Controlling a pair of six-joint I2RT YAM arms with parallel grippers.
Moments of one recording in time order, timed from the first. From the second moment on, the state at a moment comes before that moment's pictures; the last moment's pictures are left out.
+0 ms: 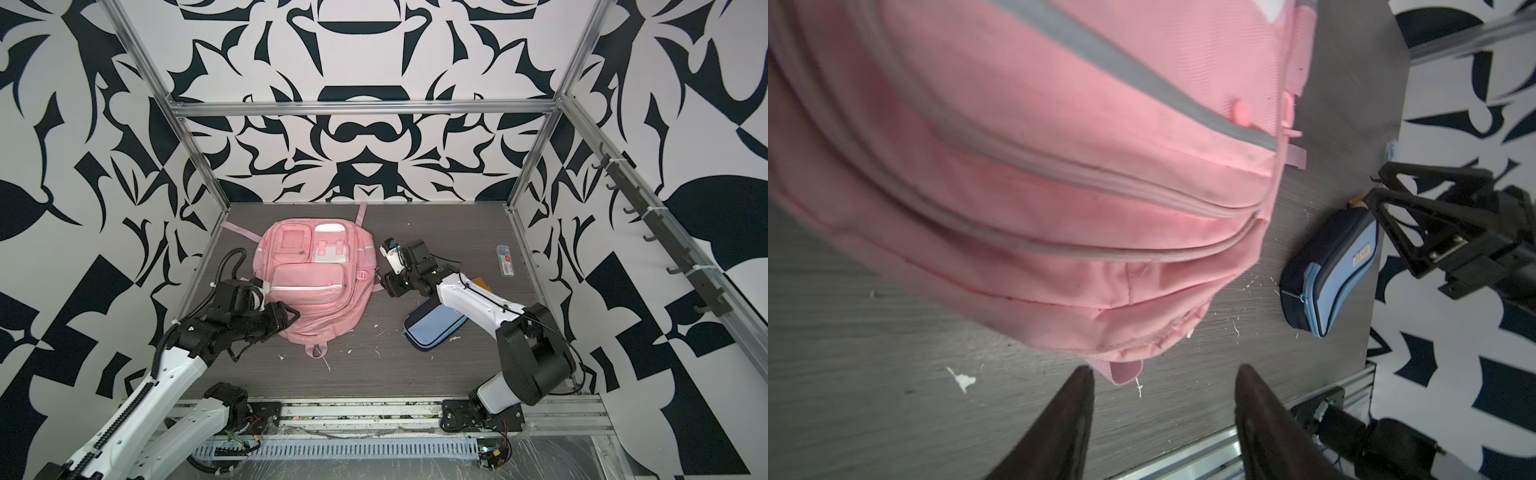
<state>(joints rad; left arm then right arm) -0.33 0.80 0.70 -0.77 0.34 -0.67 0.51 1.48 0.97 -0.32 -0.19 -0.03</state>
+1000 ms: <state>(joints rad) -0.55 1.48 1.14 -0.81 0.20 0.20 0.51 1.38 0.97 -0.41 -0.15 0.00</state>
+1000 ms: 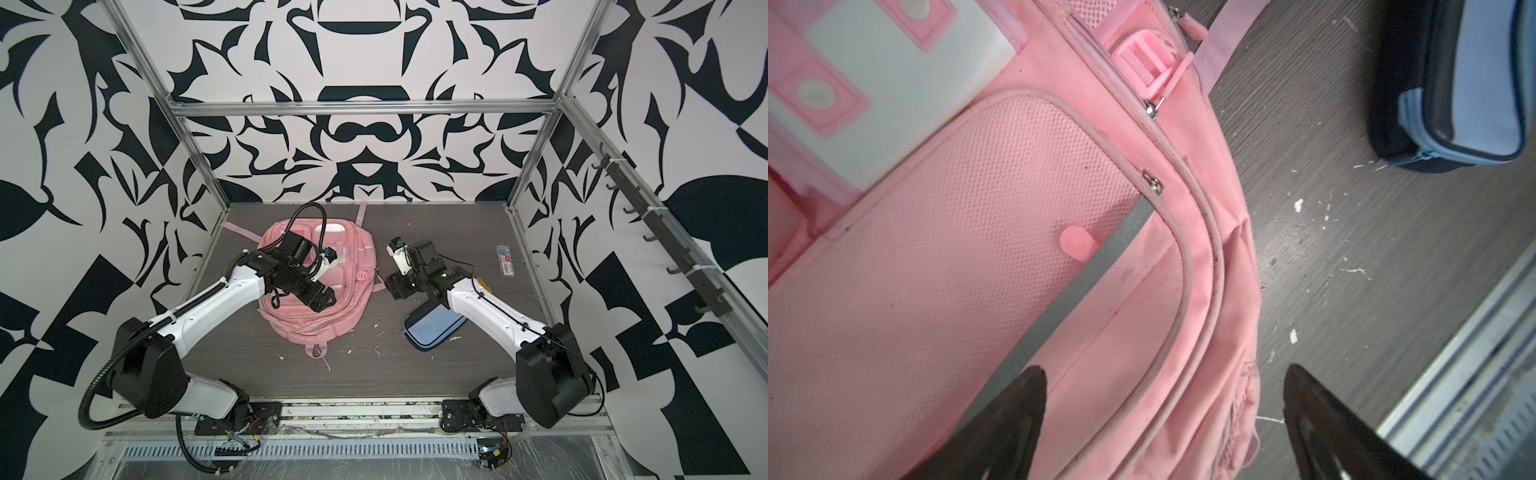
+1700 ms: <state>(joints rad) -0.66 1.52 0.95 -0.60 -0.19 0.31 0.50 1.41 0.97 -0.38 -0.12 0.11</state>
